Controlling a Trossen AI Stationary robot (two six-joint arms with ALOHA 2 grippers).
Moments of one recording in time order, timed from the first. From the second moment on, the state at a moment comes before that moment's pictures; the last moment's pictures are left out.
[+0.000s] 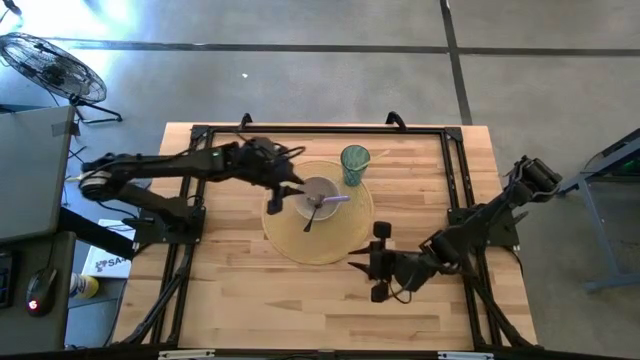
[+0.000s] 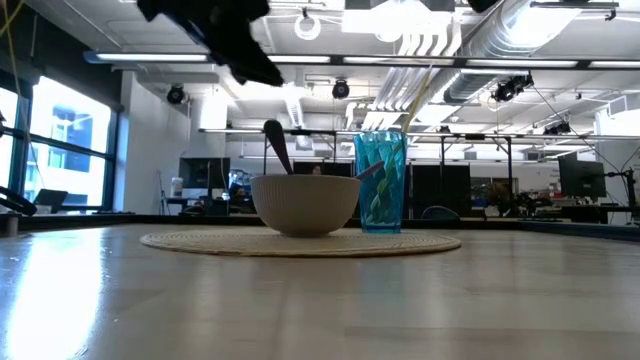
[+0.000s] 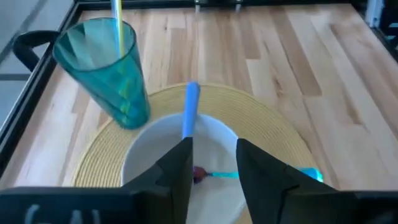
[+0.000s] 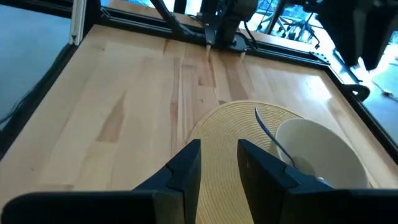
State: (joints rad) left arm 0.22 1.27 1.01 -0.32 0.19 0.17; right arm 0.62 1.45 0.97 -0.07 0.68 0.16
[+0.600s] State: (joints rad) left arm 0.22 0.65 0.70 -0.29 0.13 0.07; right arm 0.40 1.45 0.97 0.11 0.32 -0.05
